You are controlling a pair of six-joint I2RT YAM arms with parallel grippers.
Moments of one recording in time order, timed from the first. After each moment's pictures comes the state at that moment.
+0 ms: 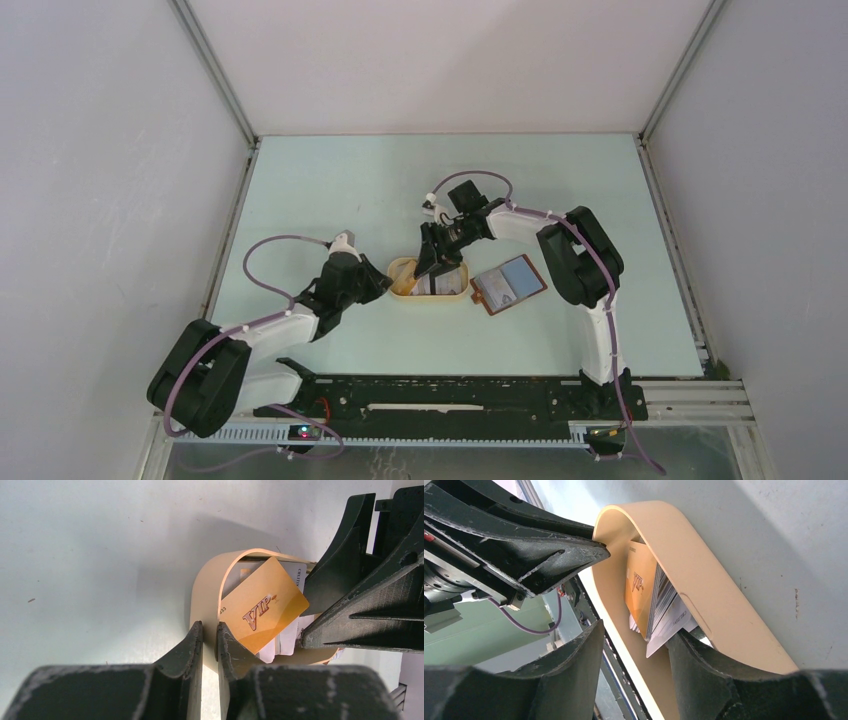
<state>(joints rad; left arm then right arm) -0.48 1.19 0.32 0.26 -0.03 -0.84 0.58 2.12 1.42 -0.35 -0.90 0.39</state>
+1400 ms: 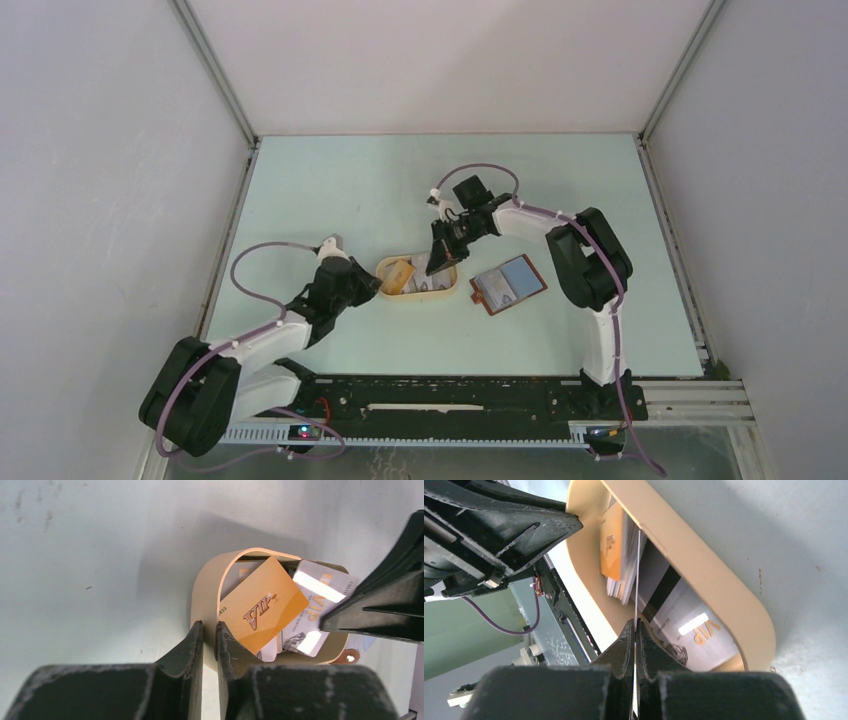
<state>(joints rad) -0.46 1.11 0.29 0.21 -0.10 -0.85 0.57 2.08 1.41 -0.42 -0.83 0.29</state>
